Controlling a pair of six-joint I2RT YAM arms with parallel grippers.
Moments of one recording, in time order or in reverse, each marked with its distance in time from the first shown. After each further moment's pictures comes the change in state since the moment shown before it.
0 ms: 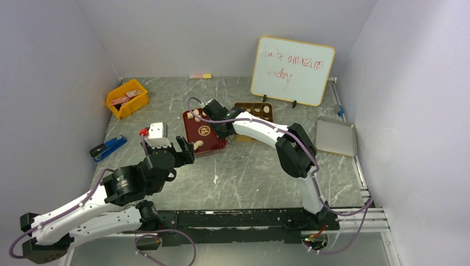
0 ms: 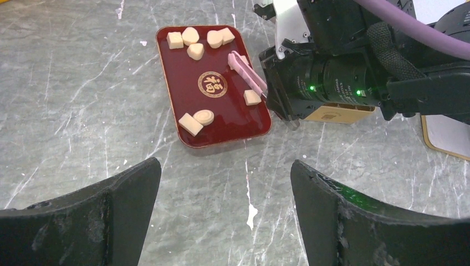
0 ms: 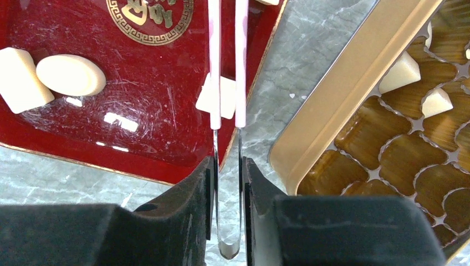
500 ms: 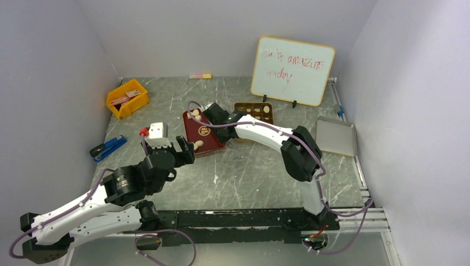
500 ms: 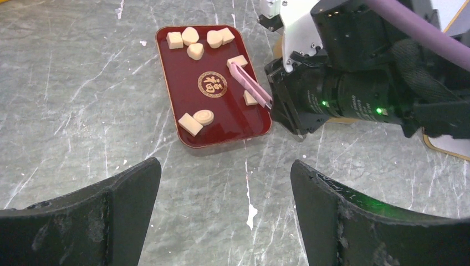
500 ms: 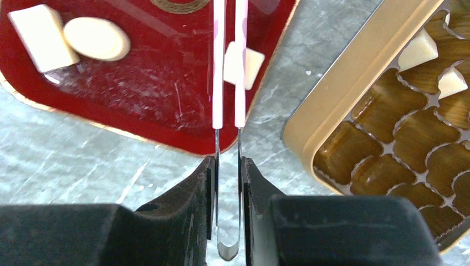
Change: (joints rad) left arm 0.000 0.001 0.000 0.000 0.001 0.000; right arm 0.028 -0.061 -0.068 -0.001 -0.018 0.000
